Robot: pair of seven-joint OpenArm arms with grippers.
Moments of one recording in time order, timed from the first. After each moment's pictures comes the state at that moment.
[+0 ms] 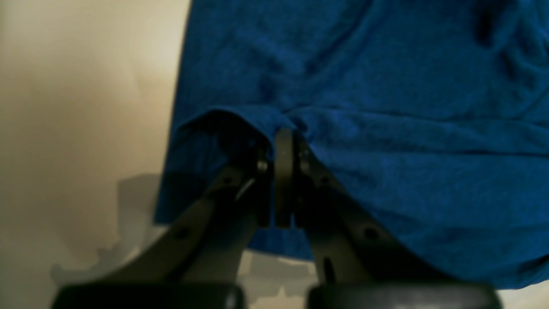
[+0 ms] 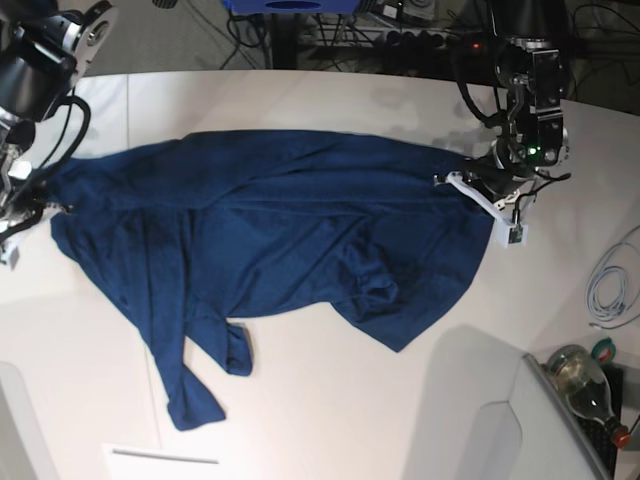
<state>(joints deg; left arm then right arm) 10.0 -11.7 -12.2 81.5 -14.0 -10.5 38.8 7.0 8.8 37.2 74.2 -4.5 23.9 -65.1</state>
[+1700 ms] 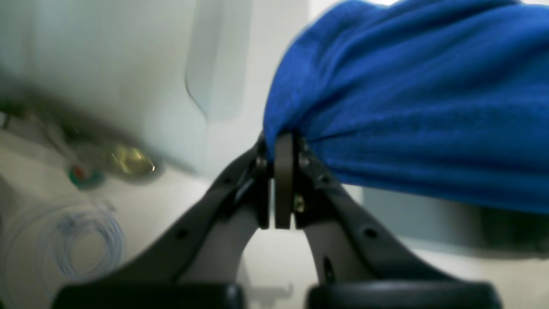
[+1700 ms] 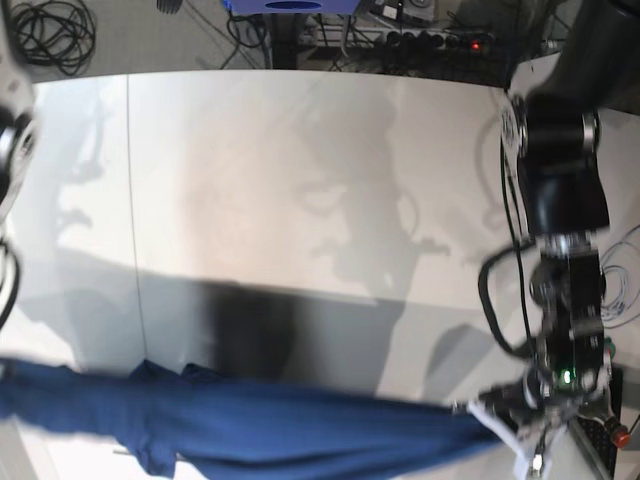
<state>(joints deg) -28.1 -14.0 -4.0 79.9 -6.6 -8.8 52.7 29.0 19.0 19.1 87.6 -6.3 21.8 -78.3</state>
